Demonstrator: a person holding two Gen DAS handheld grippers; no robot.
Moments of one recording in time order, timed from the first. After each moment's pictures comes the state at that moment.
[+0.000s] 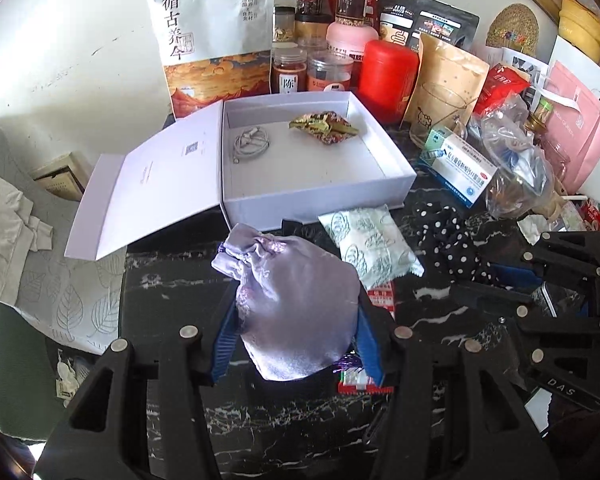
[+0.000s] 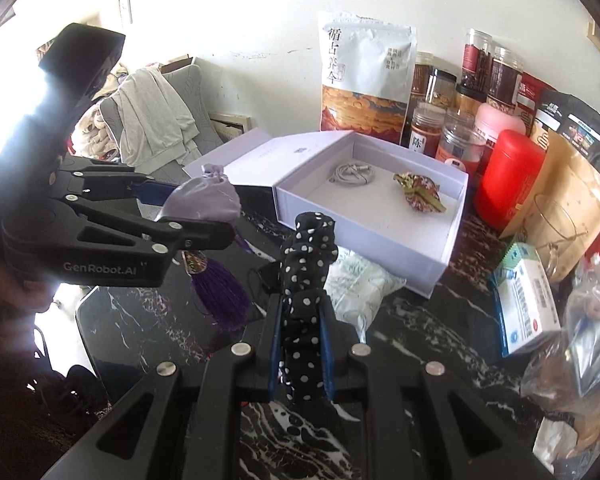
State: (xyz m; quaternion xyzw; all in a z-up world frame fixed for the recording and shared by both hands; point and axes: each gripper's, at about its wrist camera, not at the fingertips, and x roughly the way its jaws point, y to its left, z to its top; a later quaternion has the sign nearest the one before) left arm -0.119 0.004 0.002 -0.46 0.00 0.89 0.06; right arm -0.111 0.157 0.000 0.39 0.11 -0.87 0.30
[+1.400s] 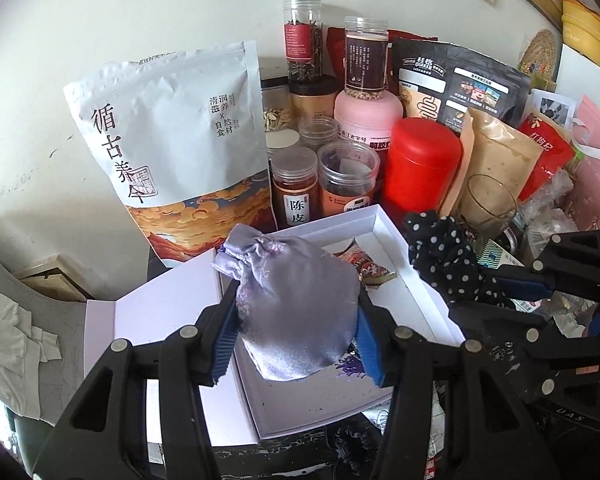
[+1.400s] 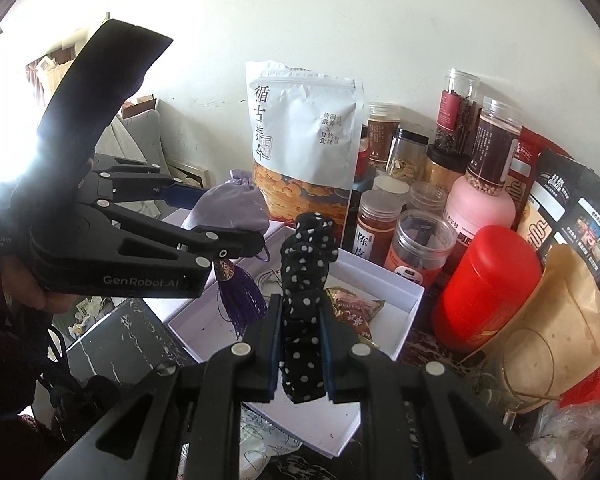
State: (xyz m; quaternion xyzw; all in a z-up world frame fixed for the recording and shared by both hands) left arm -0.342 0.010 0.056 -0.41 0.06 0.91 0.08; right arm -0.283 0.164 0.041 0.33 0.10 -0.89 0.28
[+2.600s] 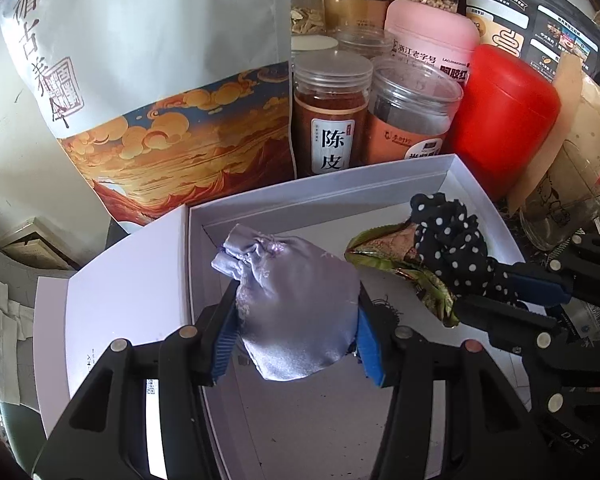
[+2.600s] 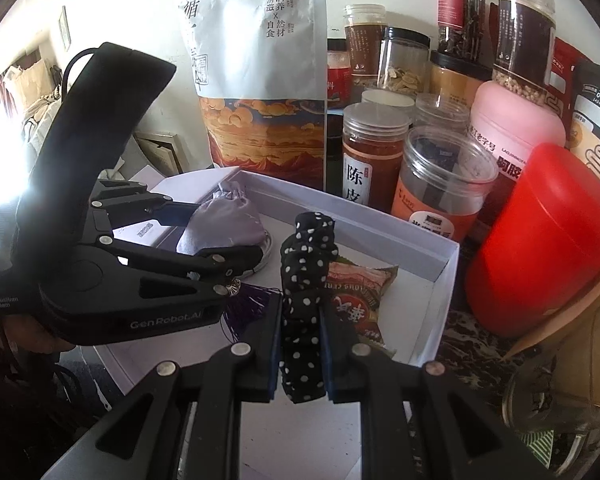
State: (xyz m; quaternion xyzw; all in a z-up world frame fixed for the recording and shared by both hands) left arm -0.424 0.008 -0.073 -0.48 0.04 0.87 0.05; right arm -0.363 0.151 -0.052 0.42 0.08 -0.87 0.25
